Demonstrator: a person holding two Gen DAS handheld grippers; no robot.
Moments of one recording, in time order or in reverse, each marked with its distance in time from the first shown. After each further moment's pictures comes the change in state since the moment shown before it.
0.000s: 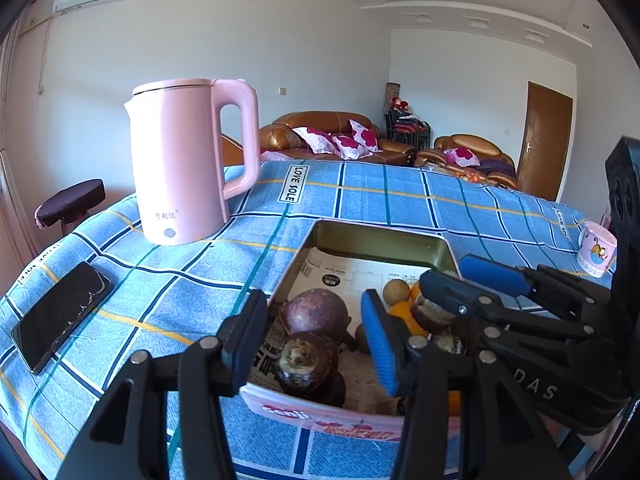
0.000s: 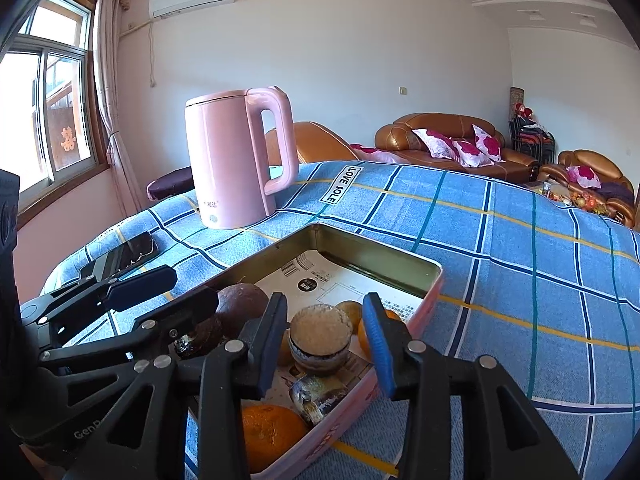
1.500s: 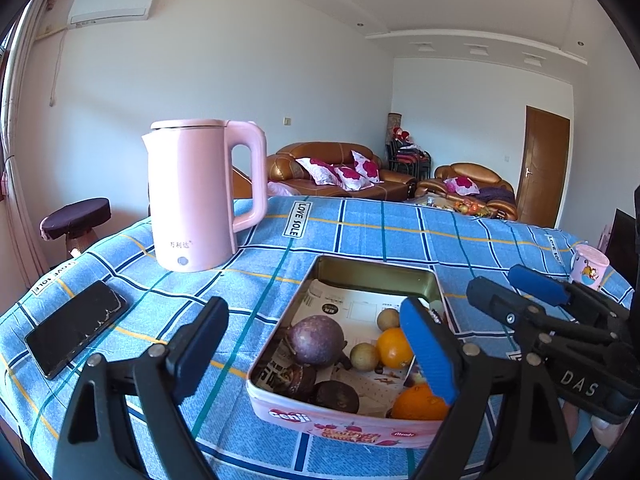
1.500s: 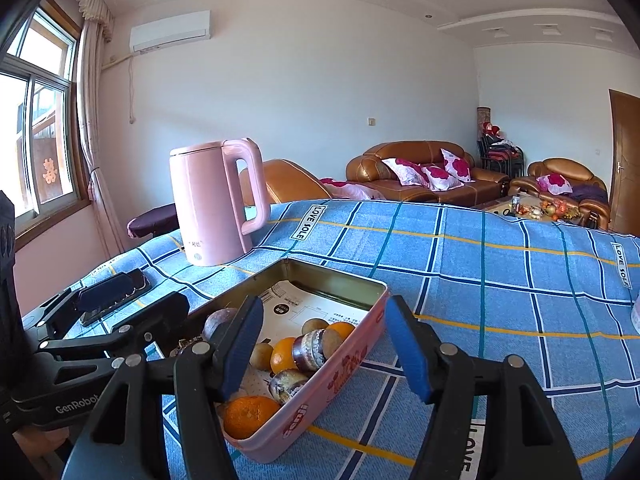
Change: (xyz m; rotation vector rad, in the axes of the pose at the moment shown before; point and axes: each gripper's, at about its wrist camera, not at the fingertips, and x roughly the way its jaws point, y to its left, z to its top) left arm -0.029 0.003 0.004 -0.020 -0.115 -0.001; right arm -0.052 -0.009 -0.003 0.041 -0.136 -0.086
